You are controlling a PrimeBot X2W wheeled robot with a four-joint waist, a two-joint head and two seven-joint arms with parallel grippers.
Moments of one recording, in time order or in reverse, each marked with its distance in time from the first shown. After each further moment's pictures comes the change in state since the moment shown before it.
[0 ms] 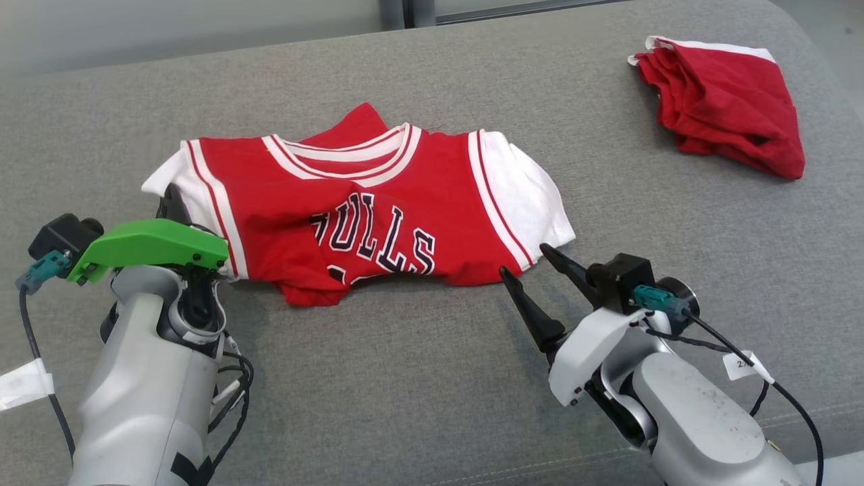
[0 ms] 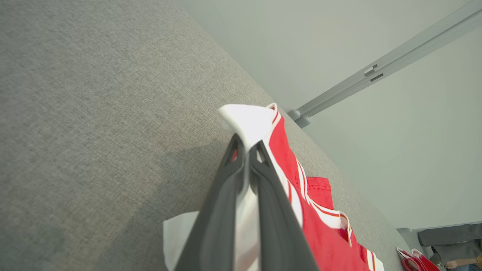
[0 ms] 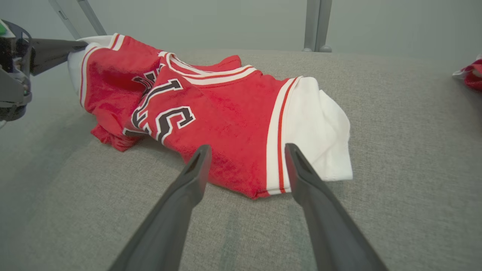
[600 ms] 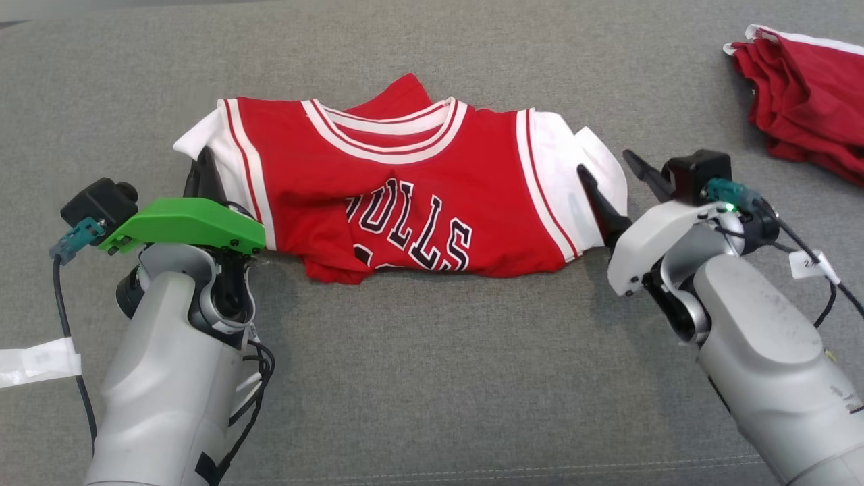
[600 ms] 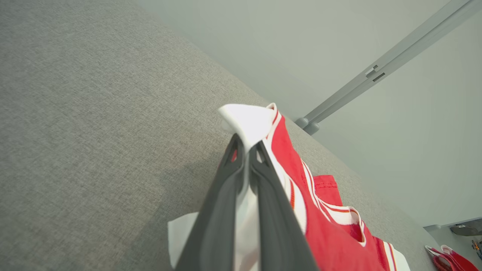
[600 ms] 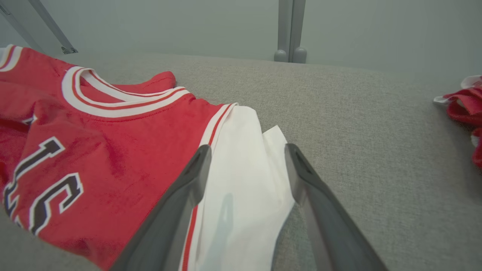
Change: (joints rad) left arm -0.001 -0.030 -0.045 -0.125 0.143 -0.002 0.000; right arm -0.189 -0.042 -0.126 0.166 0.024 -0.026 0.058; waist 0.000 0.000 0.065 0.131
